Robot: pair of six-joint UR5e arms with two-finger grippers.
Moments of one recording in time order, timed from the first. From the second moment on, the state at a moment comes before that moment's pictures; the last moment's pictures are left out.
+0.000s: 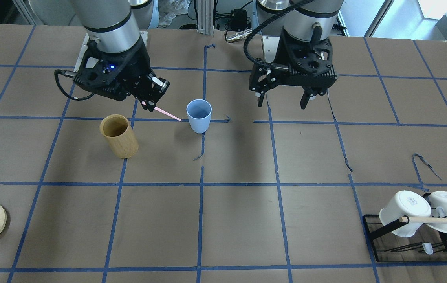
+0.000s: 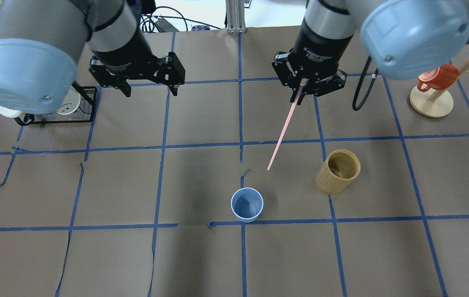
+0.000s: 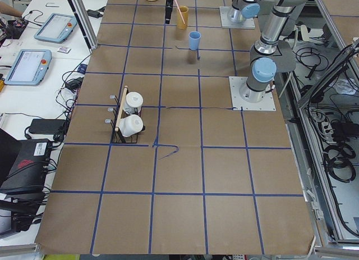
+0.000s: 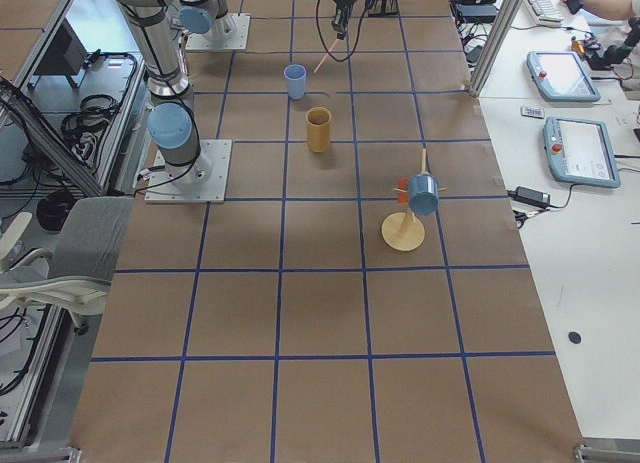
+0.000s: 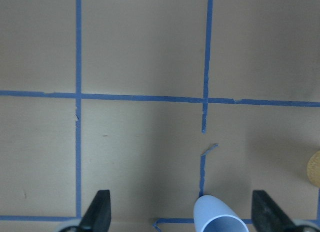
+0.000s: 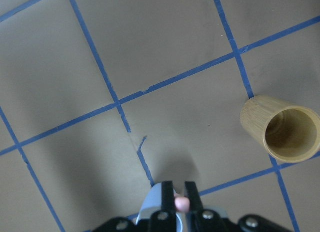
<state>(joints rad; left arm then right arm) -1.68 -1.58 -1.56 -1.47 1.57 -0.05 1.80 -1.49 1.53 -1.64 -1.50 0.64</state>
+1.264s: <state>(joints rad) -1.61 -1.51 -1.57 -1.59 1.58 0.06 1.96 -1.49 1.61 -1.74 -1.57 0.88</state>
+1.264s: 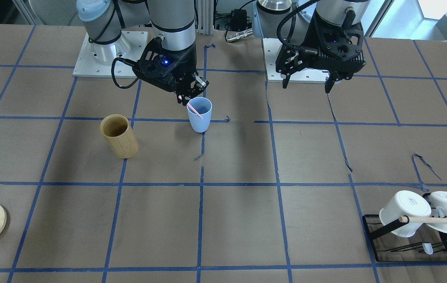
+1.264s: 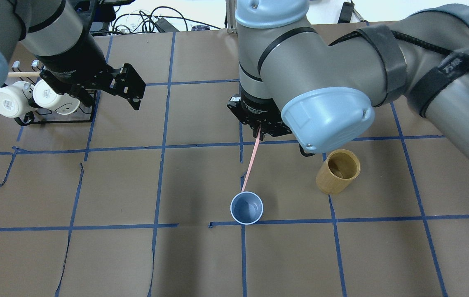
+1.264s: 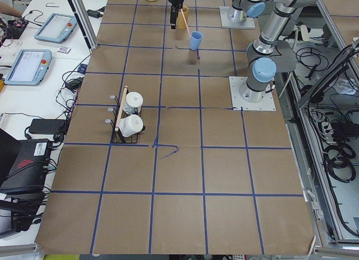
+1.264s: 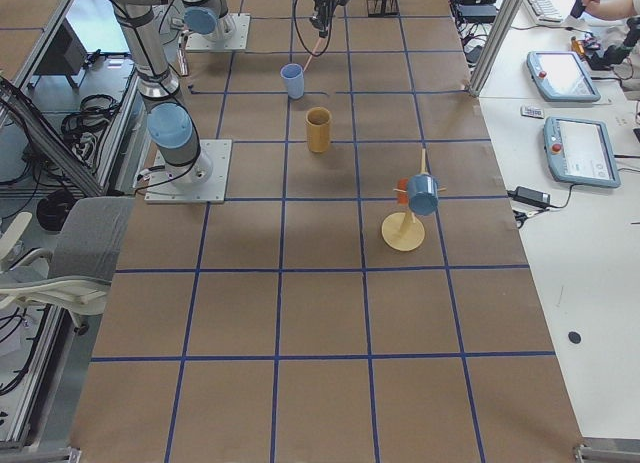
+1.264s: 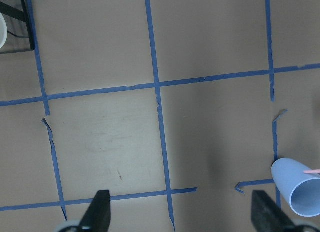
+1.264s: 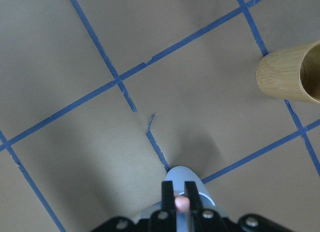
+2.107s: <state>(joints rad) -1.61 -1.51 -1.57 -1.59 1.58 0.06 1.96 -1.50 1.60 -1.73 -1.60 0.83</state>
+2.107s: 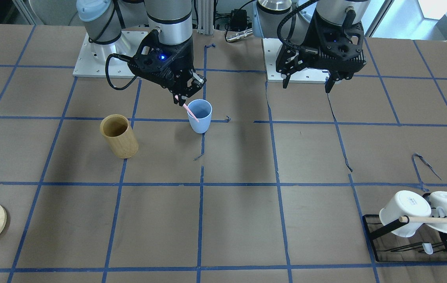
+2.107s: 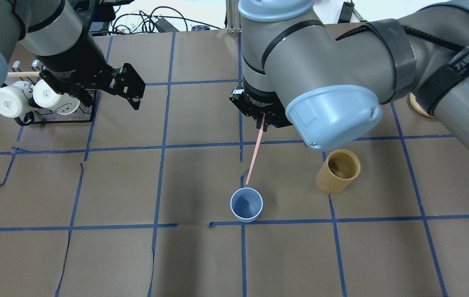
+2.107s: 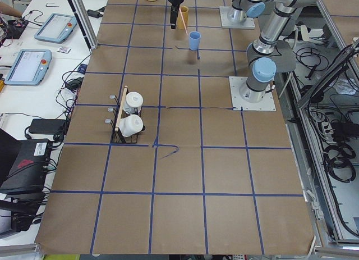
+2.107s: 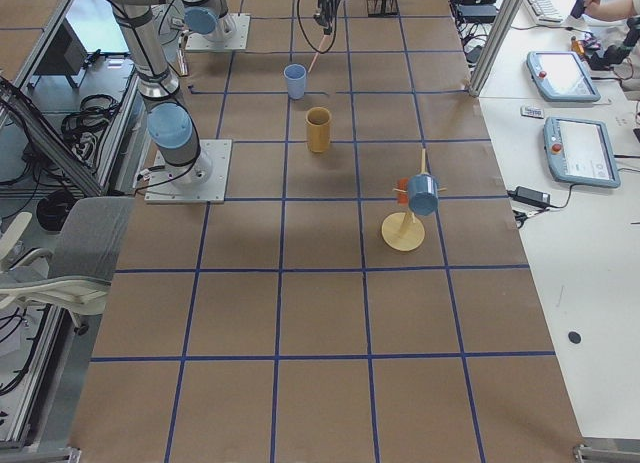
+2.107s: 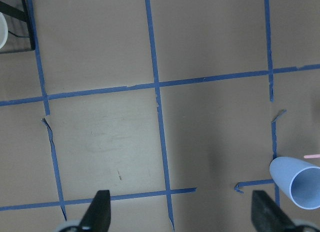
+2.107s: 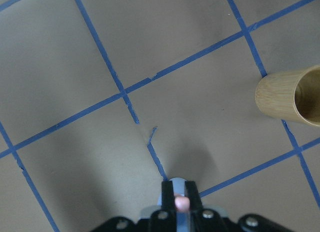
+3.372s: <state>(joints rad) -1.61 -1.50 -1.57 -1.59 1.58 0.06 1.95 -1.50 1.53 -1.60 -1.59 0.83</state>
